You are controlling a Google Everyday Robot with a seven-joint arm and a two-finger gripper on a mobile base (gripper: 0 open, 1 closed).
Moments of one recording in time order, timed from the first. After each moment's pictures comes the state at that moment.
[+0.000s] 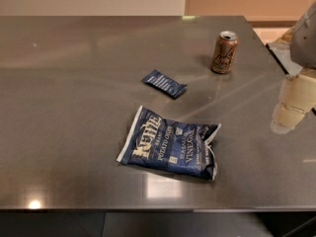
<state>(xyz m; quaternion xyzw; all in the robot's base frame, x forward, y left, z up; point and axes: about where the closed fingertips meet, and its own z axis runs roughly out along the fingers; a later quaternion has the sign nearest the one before) 0.438 -0.217 0.976 -0.60 0.78 -0.03 0.16</state>
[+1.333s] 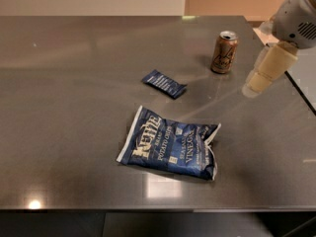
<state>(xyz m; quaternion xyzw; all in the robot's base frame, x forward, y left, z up) 0.514 -0.206 0.981 -0.55 0.80 0.01 0.24</state>
